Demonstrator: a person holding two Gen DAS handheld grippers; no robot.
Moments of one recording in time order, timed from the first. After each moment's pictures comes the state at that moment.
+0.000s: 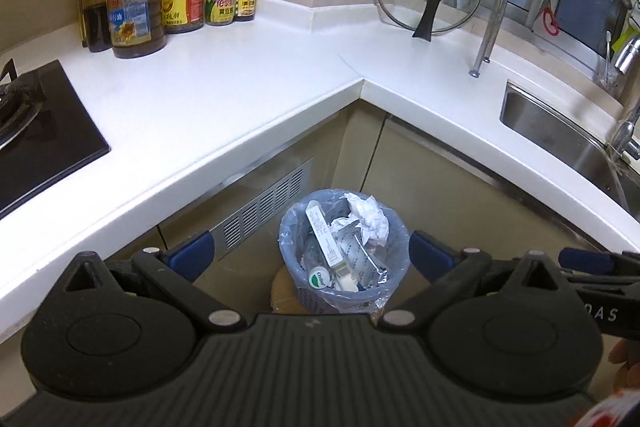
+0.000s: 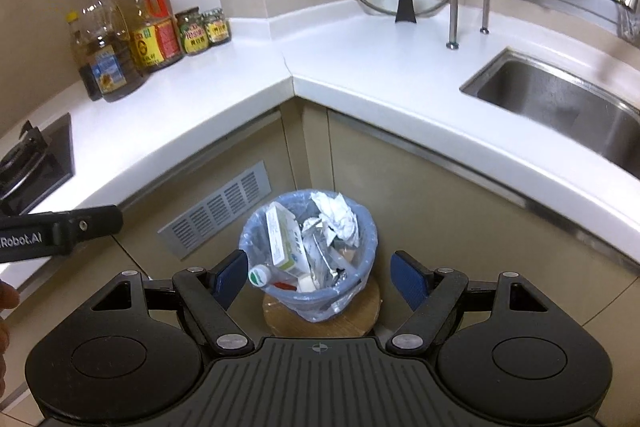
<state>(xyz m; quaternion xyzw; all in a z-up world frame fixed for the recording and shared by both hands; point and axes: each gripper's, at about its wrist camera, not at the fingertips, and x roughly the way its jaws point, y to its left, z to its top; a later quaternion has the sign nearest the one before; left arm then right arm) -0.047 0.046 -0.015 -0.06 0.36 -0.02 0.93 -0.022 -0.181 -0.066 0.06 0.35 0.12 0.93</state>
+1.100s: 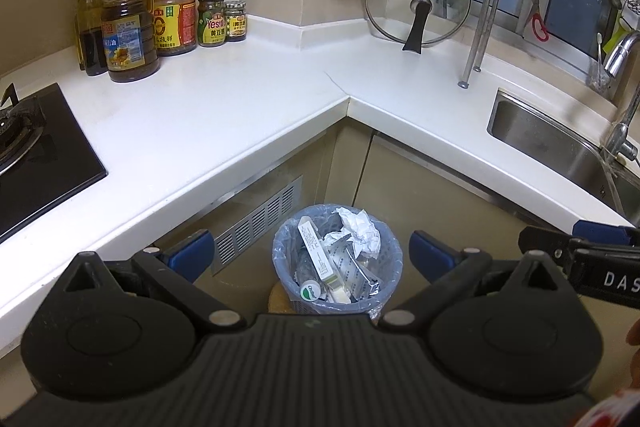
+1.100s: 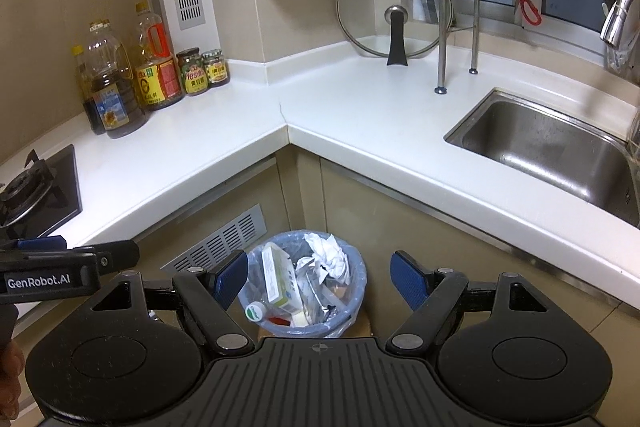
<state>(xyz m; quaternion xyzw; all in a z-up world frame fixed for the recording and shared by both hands) -0.053 0.030 0.002 -0.05 0.34 -0.02 0.94 -0.033 -0.198 -0.031 0.06 0.30 0.12 0.94</state>
